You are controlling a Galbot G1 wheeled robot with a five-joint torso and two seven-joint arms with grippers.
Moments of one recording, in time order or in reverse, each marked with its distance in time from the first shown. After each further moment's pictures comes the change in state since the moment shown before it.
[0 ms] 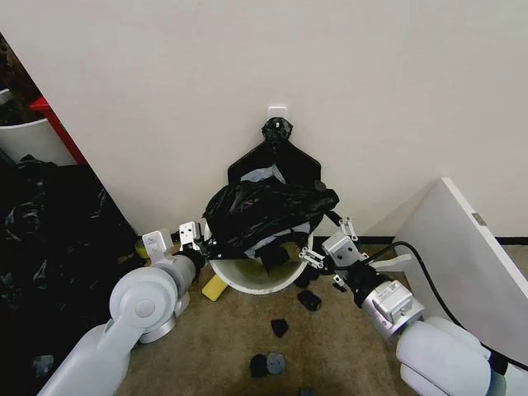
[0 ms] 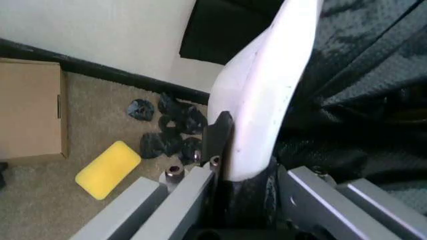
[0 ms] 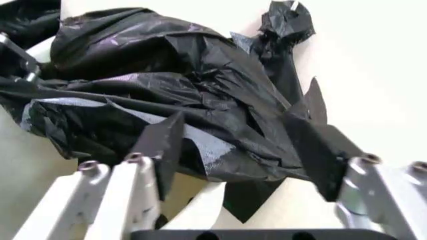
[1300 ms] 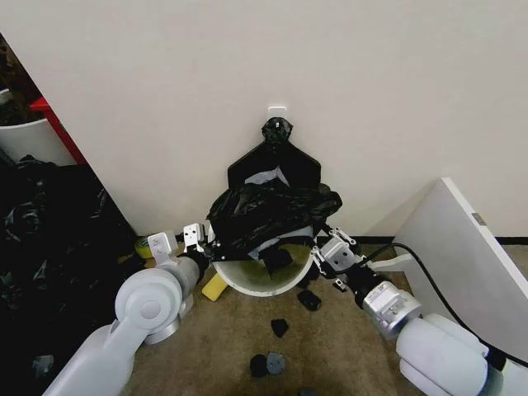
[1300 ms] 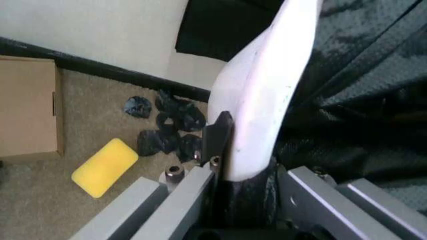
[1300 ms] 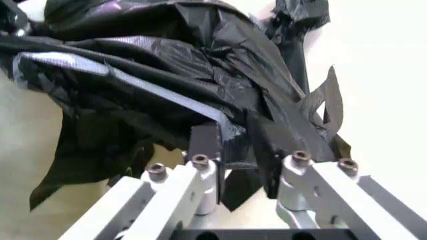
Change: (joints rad) left arm 0.000 -0.007 0.018 0.002 0.014 0.000 0.001; right arm 0.012 -0.005 -0.005 -0.038 -0.092 -0.027 -0.070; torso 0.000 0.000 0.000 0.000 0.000
